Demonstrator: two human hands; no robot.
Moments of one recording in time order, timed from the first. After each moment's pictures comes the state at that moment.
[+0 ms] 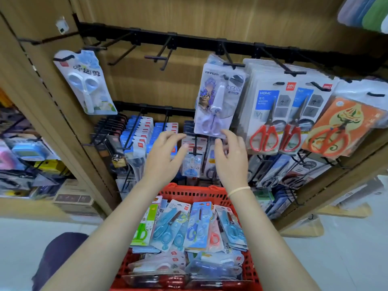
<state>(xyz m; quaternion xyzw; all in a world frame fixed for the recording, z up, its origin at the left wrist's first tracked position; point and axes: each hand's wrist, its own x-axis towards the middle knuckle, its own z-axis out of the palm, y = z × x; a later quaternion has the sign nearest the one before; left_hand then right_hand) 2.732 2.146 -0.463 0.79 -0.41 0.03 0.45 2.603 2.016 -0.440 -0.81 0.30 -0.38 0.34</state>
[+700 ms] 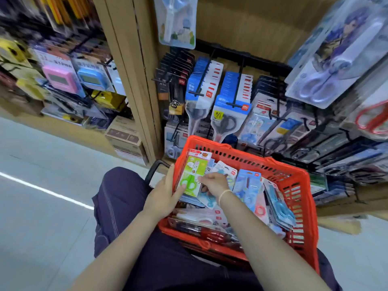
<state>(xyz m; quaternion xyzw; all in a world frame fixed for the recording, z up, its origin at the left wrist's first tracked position) 2.702 2.347 -0.676 0.89 -0.22 -0.23 0.34 2.659 2.153 -0.671 -0.70 0.43 0.11 0.56</state>
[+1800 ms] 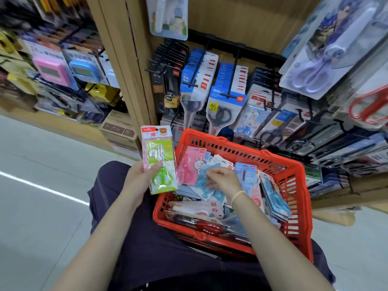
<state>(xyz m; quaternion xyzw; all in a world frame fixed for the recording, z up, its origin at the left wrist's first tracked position) 2.720 2.366 -0.628 0.65 0.06 -0.28 0.70 2.620 2.136 -0.635 -0.65 0.40 0.05 0.65</state>
